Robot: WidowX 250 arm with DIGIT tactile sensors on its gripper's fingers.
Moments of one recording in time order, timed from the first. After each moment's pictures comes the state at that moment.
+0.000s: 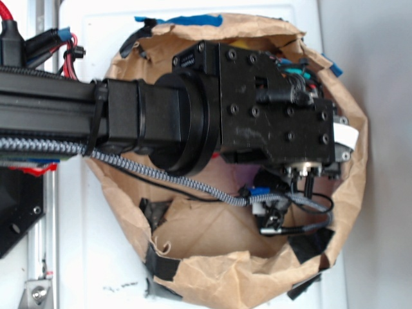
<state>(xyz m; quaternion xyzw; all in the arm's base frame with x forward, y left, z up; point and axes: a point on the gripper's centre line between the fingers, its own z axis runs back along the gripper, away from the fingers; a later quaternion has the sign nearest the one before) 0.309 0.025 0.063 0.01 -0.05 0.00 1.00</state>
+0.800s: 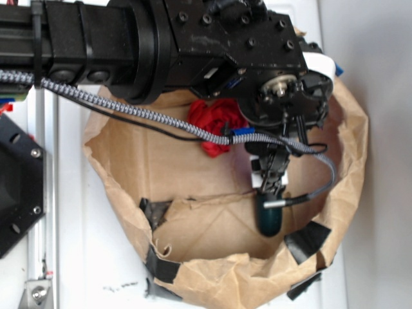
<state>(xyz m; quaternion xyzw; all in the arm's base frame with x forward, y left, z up) 0.306 0.052 0.078 -0.04 -0.10 0.07 0.99</state>
